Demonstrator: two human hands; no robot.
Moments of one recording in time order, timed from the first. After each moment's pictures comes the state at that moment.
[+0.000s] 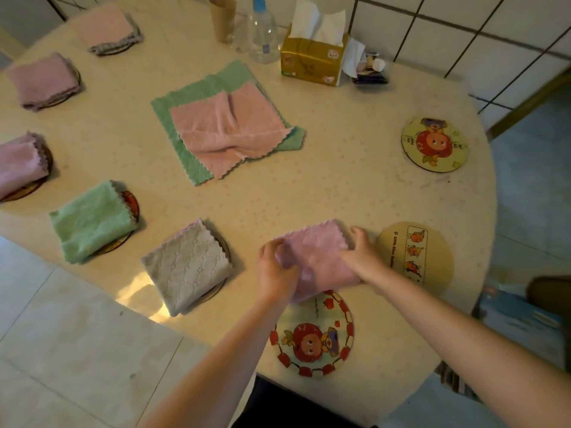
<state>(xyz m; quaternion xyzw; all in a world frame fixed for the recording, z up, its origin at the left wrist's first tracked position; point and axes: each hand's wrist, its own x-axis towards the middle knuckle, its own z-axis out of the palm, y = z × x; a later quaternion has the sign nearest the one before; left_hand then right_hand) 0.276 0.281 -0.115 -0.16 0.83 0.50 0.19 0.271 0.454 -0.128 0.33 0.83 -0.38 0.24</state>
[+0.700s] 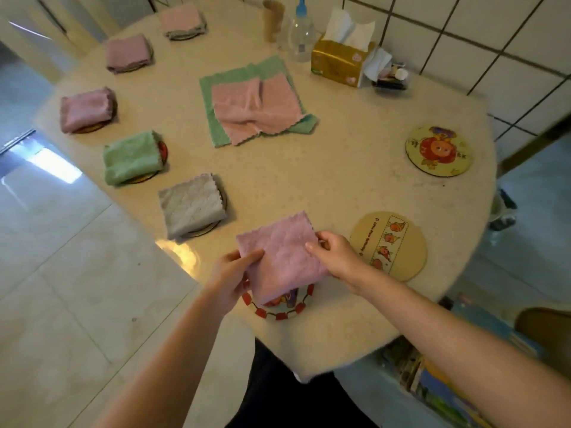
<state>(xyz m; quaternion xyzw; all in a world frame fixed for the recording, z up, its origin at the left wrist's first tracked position) 0.382 0.269 -0.077 -0.40 0.58 0.67 0.21 0.346 0.472 -0.077 0.12 0.76 -0.57 0.30</state>
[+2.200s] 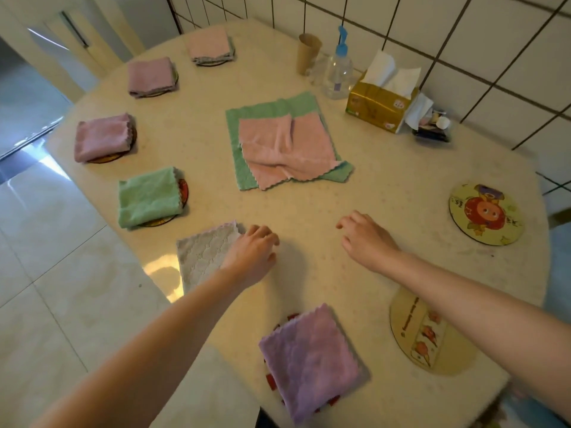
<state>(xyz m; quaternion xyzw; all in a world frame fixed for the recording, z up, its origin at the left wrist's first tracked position) 0.207 0.199 -0.104 0.12 0.98 0.11 0.13 0.162 0.452 -0.090 -0.16 0.97 -0.11 0.15</state>
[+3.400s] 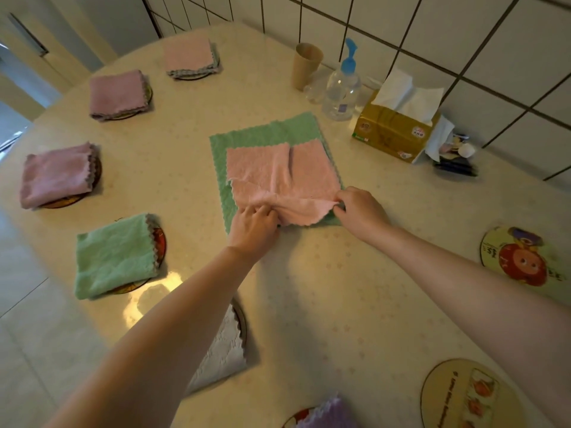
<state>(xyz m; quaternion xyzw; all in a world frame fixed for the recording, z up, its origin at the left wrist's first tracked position) 0.029 0.191 -0.143 0.15 0.99 0.01 -0.01 -0.009 0.416 -0.106 -0.09 0.97 -0.18 0.10</state>
